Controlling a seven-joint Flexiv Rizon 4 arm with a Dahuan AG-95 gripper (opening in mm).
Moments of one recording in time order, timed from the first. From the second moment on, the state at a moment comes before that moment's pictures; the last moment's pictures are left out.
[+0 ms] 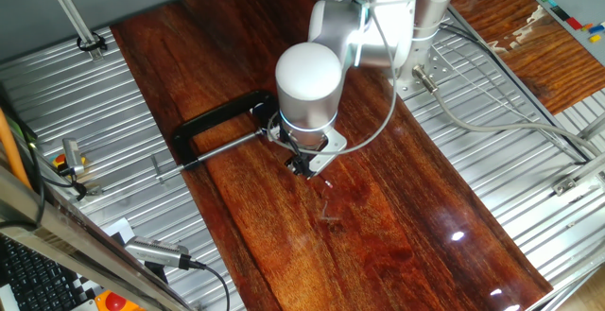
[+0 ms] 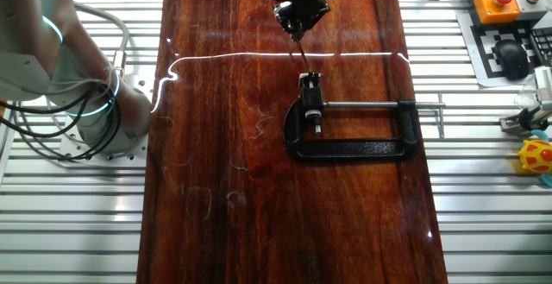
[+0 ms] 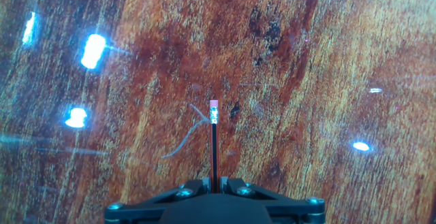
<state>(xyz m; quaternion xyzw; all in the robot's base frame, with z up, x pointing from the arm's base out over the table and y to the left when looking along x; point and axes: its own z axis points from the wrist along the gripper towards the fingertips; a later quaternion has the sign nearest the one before) 0.403 0.189 0.055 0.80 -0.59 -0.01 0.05</state>
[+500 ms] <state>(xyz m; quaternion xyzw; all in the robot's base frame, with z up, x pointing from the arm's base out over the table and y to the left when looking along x) 0.403 0.190 0.055 0.81 -0.59 -0.01 0.04</state>
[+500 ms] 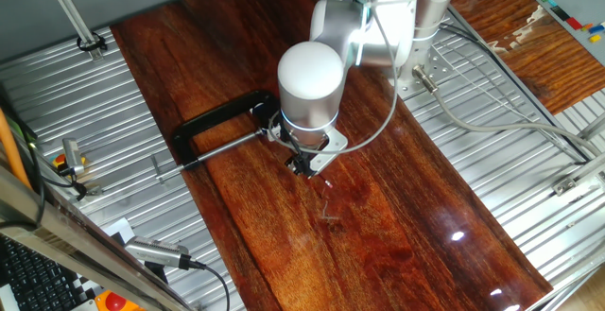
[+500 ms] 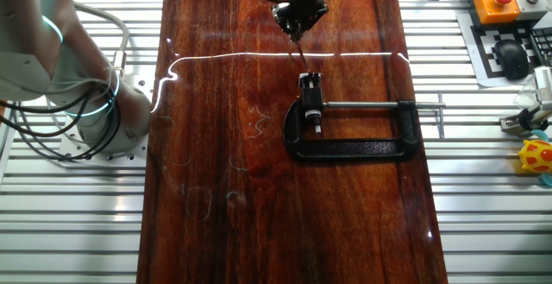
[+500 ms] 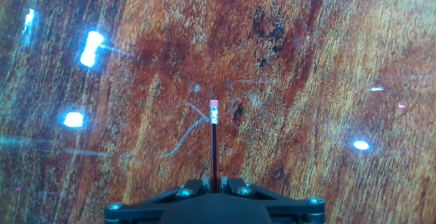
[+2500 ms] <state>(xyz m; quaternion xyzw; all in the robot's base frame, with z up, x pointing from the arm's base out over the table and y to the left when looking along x) 0.405 0.185 0.052 0.81 -0.59 0.00 0.04</state>
